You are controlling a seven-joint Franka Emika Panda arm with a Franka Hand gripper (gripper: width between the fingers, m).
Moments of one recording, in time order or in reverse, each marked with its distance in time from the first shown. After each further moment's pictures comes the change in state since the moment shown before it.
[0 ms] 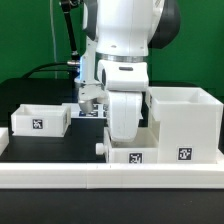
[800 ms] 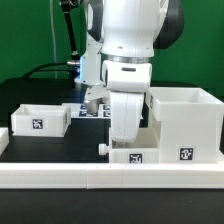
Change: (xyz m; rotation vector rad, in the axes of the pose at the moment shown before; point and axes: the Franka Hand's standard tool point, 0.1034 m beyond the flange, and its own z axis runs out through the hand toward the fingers) arm 0.009 -0.001 0.001 0.001 0.003 0.088
